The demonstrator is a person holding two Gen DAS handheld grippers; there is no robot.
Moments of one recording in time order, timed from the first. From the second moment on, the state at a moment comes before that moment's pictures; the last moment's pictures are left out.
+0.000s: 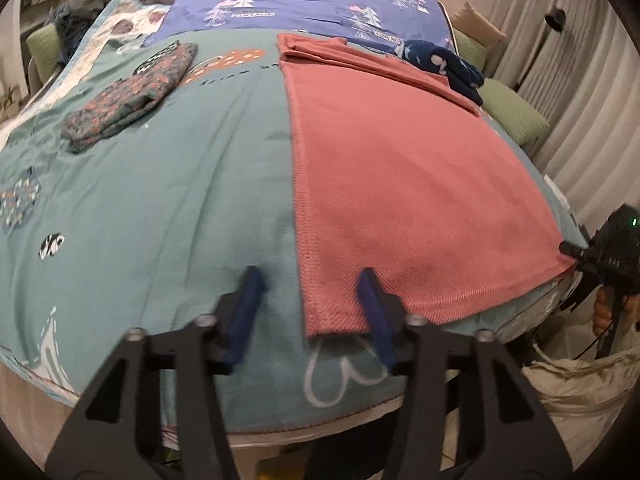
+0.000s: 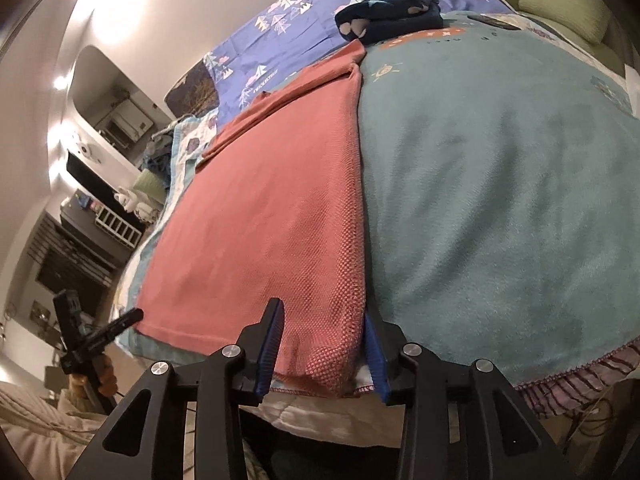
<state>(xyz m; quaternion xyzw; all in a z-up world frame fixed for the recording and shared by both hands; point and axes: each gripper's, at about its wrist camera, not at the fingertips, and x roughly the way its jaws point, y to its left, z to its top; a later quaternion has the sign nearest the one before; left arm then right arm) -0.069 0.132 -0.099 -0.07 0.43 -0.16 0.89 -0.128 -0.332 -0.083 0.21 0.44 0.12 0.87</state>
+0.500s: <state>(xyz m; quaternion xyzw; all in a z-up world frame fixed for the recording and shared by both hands) -0.077 0.143 -0.046 -0.11 0.38 -0.19 0.90 -0.119 -0.347 -0.053 0.30 0.40 0.17 0.85</state>
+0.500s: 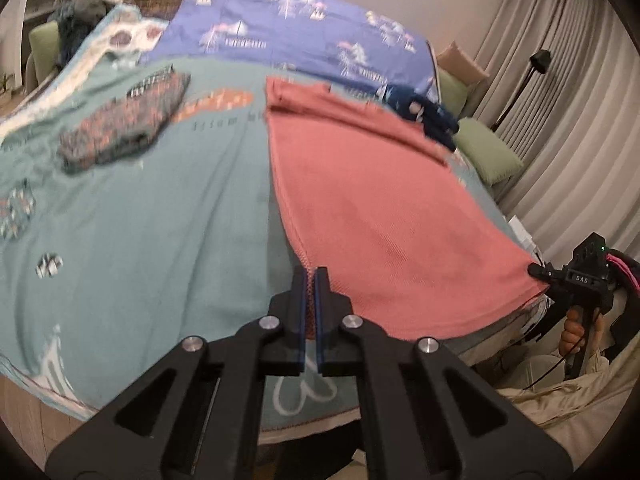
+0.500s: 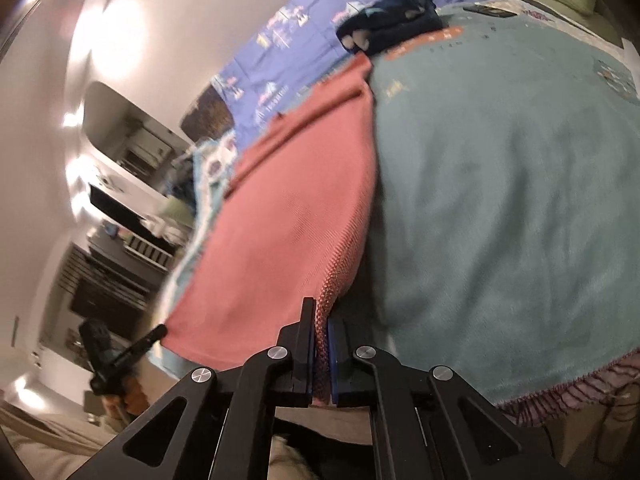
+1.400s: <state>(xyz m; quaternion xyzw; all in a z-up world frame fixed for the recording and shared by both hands) -0.064 0.145 -0.096 -0.13 0.45 -0.21 0.86 -0.110 -0.341 -0.068 0.28 0.42 0.15 0.85</state>
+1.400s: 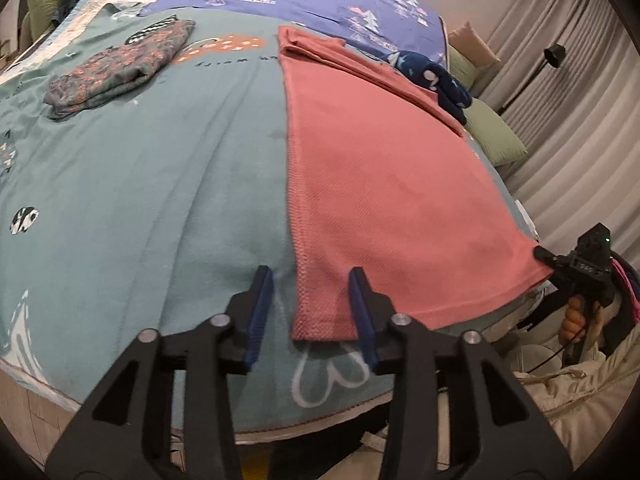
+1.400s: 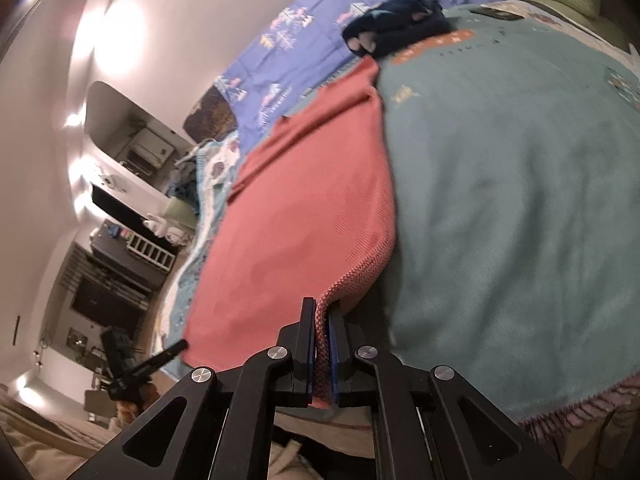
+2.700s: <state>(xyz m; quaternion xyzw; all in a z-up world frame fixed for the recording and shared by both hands) 0.073 0.119 0.071 -0.12 0.24 -0.19 0.95 0.036 -0.349 0.077 0.24 0.27 0.24 0.90</state>
